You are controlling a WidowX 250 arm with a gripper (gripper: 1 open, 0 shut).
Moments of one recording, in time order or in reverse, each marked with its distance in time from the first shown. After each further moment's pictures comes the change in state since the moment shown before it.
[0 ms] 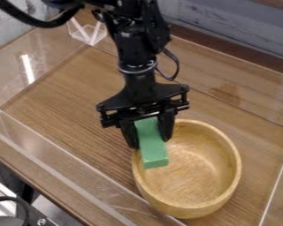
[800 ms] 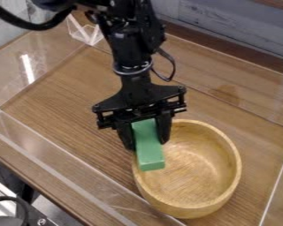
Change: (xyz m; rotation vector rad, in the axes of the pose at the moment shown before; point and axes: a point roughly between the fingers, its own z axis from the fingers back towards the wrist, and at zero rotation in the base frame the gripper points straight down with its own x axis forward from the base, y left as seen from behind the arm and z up) arm -0.003 0.004 0.000 -0.011 0.014 -0.031
